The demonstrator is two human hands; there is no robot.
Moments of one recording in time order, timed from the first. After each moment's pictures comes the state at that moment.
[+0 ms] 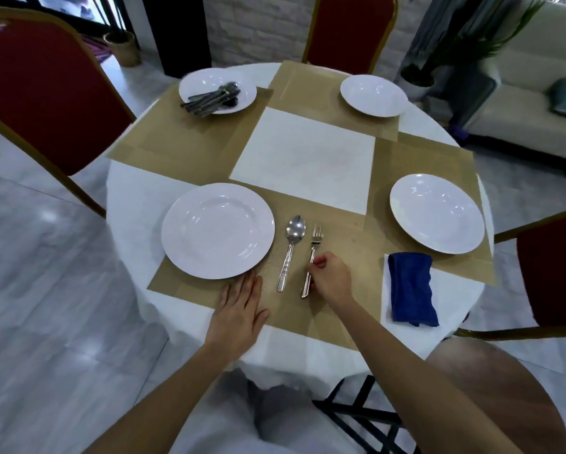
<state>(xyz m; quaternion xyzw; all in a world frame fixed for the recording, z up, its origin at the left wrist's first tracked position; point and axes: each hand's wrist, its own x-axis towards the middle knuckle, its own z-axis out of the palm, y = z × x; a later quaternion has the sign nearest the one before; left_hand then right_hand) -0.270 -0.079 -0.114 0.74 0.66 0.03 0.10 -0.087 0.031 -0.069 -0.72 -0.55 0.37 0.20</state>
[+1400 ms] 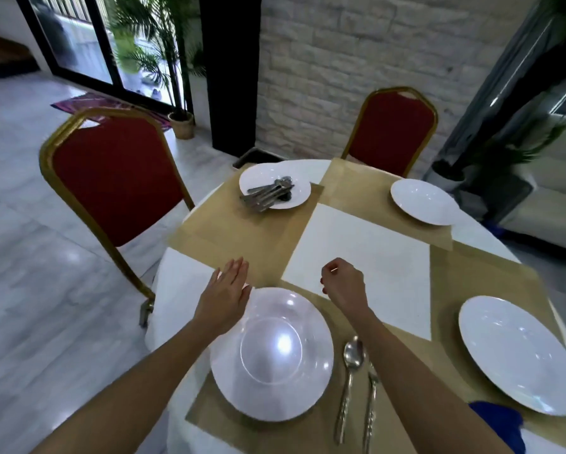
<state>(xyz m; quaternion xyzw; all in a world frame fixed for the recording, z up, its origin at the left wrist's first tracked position) -0.440 0.098 -0.046 0.68 0.72 0.12 0.07 -0.218 0.194 -0.007 -0.67 -0.62 0.33 0.24</state>
